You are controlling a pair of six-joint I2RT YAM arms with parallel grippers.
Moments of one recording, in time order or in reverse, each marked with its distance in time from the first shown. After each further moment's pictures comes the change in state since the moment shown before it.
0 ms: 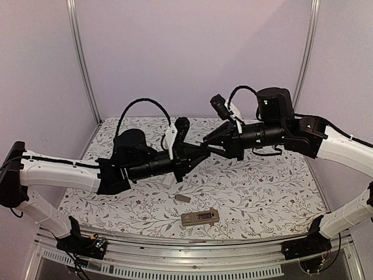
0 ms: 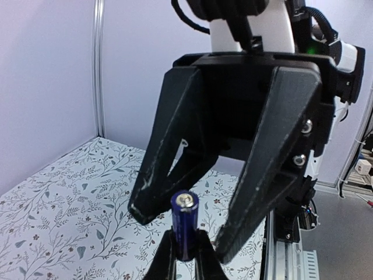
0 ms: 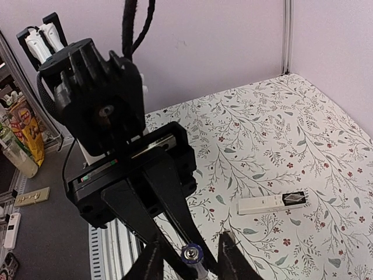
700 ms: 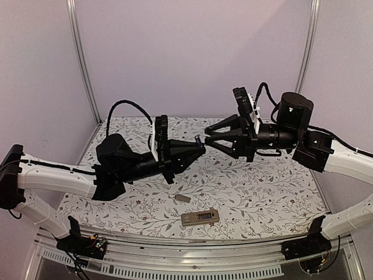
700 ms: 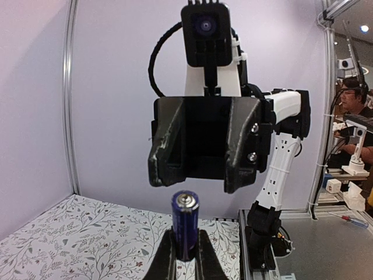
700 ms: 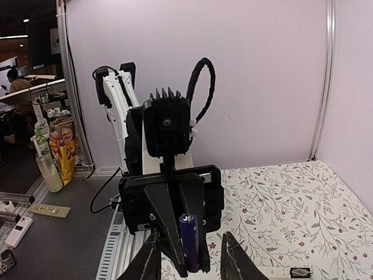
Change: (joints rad) left arm 0.000 -0.048 -0.112 0.334 0.140 -0.006; right arm 0.002 -0.132 -0.207 0.443 -0.185 0.014
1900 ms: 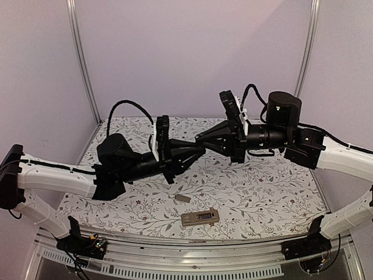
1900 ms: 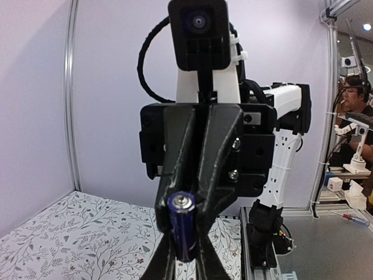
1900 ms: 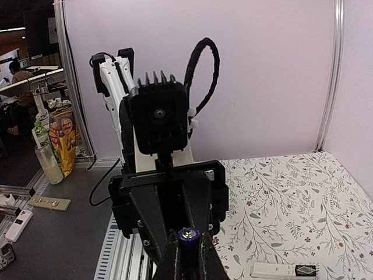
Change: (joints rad) left arm -0.002 0.000 0.003 -0.011 -0.002 0.002; right arm 0.023 0.089 0.062 -0.033 0.001 -0.029
